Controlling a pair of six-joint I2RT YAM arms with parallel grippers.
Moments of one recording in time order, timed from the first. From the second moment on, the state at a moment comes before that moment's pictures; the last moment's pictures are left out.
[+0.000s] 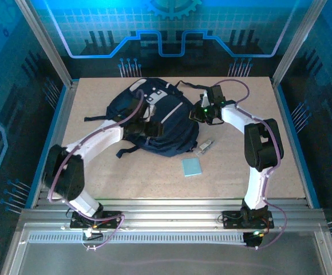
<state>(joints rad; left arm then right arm) -0.46 1.63 1.24 -0.55 0.11 -0.31 0.26 1.97 1.42 -0.41 -0.42 0.53</state>
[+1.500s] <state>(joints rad) -0.35 1.90 1.59 -0.62 0.35 -0.32 0.37 1.79 1.17 -0.68 -0.11 0.72</state>
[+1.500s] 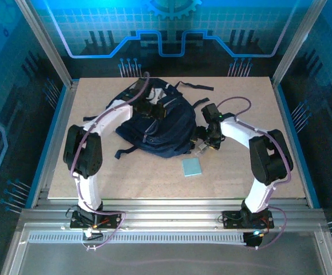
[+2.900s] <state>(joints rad) -0.28 1.84 1.36 -0.21 0.68 -0.72 0.37 1.78 1.09 -0.70 0.09 0.75</state>
